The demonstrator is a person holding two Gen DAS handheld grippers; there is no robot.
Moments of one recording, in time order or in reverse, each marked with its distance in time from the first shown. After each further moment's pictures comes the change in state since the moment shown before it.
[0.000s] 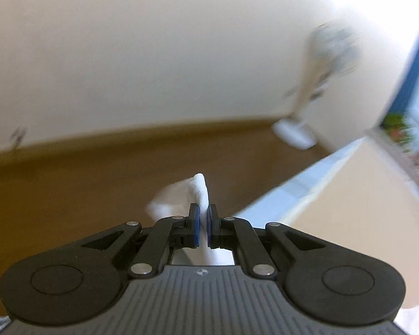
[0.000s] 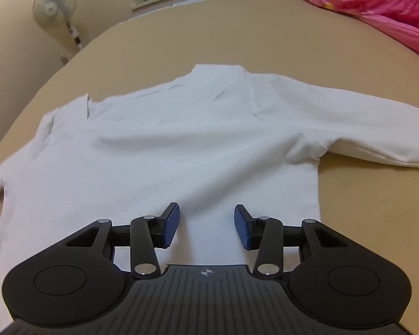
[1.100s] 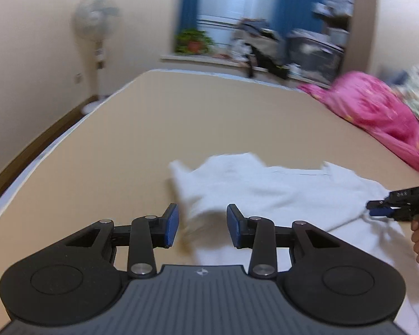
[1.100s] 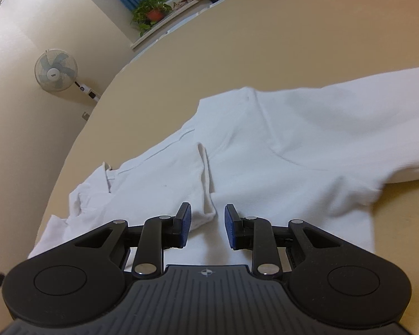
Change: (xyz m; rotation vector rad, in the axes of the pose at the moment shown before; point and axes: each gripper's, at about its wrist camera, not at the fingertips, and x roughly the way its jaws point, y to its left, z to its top) left arm -0.189 -0.187 -0.146 0.631 0.137 -0.562; right arm 0.053 -0.029 0.045 0.280 -0.047 0.236
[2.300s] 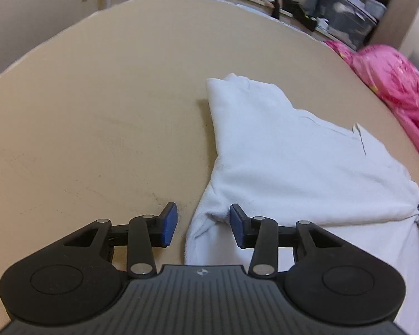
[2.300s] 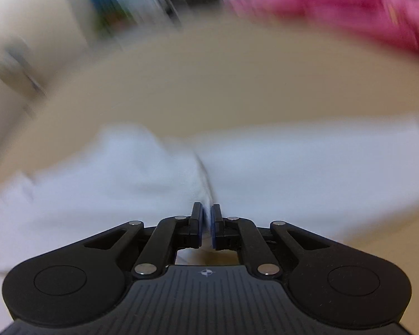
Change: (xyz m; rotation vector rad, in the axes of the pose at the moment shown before) left arm 0.122 0.005 -0.012 -0.106 0.297 -0.023; right arm -0.031 -0.059 0.035 -0.106 -0.015 -0.348
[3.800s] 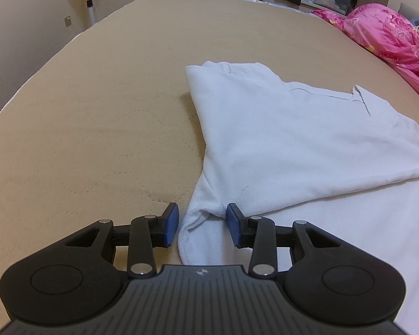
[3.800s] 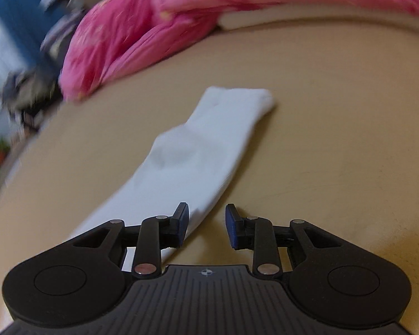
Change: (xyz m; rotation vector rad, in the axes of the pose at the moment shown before) left arm 0.010 -0.032 -0.002 0.173 0.016 0.083; right arm -0.047 -0.274 -0.010 0.647 -0.288 -0.198
